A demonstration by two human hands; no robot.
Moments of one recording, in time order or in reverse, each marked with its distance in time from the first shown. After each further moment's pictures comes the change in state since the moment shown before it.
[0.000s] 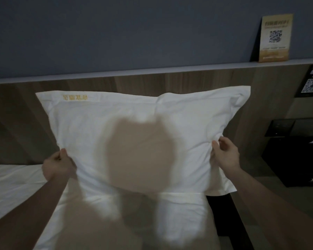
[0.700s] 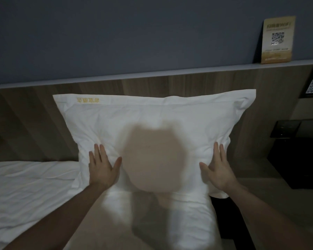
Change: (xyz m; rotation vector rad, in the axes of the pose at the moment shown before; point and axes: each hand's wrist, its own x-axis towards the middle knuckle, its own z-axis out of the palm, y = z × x) left_hand -0.099 0.019 0.030 0.348 -0.439 0.454; right_hand -0.040 0.033 -0.002 -0.495 -0.378 -0.308
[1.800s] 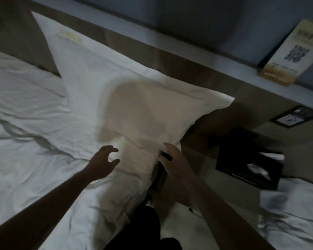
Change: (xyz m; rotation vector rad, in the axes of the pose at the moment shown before) left_hand -0.187 0.225 -0.101 -0.211 -0.623 -0.332; right_hand -0.030 -0.082 -0.184 0.127 -0.795 0.254
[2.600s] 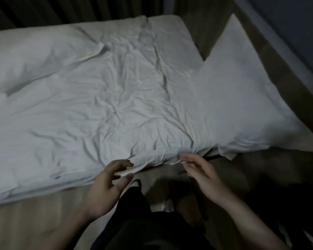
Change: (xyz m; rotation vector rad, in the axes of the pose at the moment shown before) left_hand -0.525 0.179 0.118 -0.787 0.765 -0.512; right_hand -0.277 -0.008 -0.036 -0.124 -0.774 -0.360
